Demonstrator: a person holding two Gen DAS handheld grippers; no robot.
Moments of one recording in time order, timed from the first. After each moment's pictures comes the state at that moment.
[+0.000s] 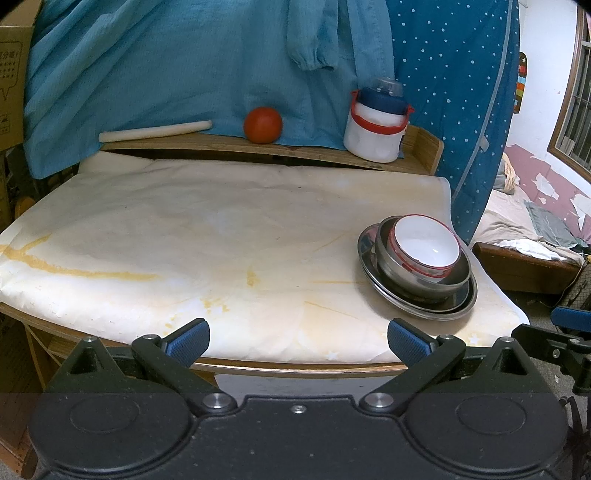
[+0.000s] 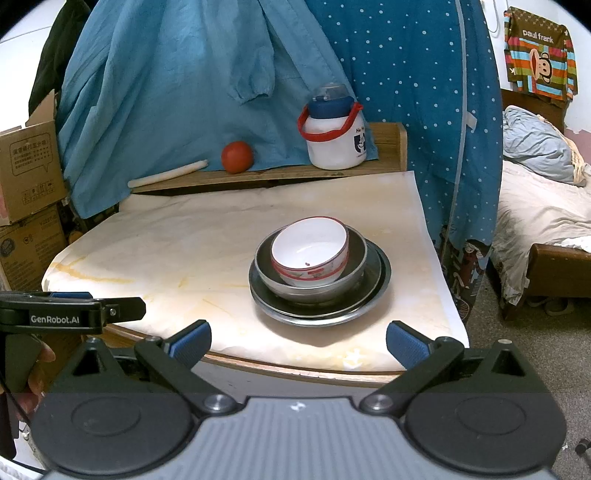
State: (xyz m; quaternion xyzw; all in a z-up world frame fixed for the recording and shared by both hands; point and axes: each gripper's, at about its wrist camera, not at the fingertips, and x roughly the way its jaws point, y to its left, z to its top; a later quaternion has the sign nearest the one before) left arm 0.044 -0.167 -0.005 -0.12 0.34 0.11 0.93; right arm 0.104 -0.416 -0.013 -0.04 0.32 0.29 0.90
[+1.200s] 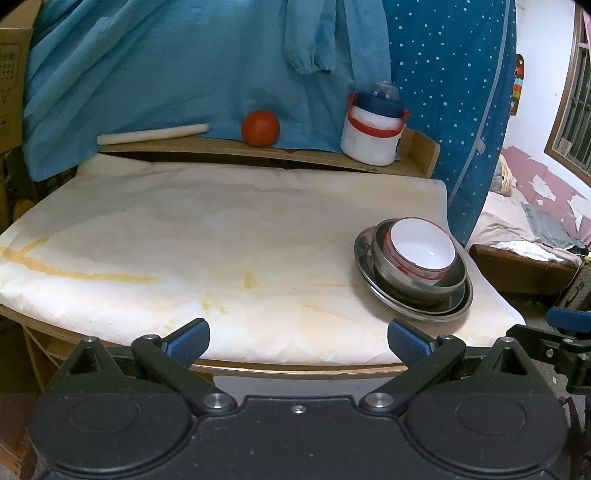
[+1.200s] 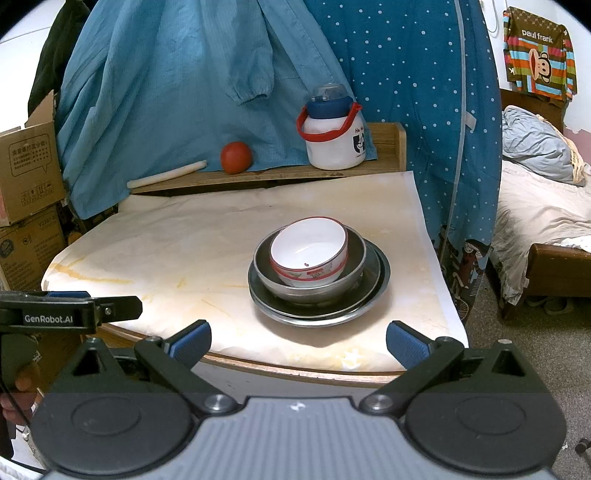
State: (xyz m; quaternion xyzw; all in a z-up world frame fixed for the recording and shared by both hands) left arm 0.040 -0.168 -0.005 -0.12 0.34 0.10 0.93; right arm 0.104 -0.417 -0.013 -0.04 0.32 0.29 0.90
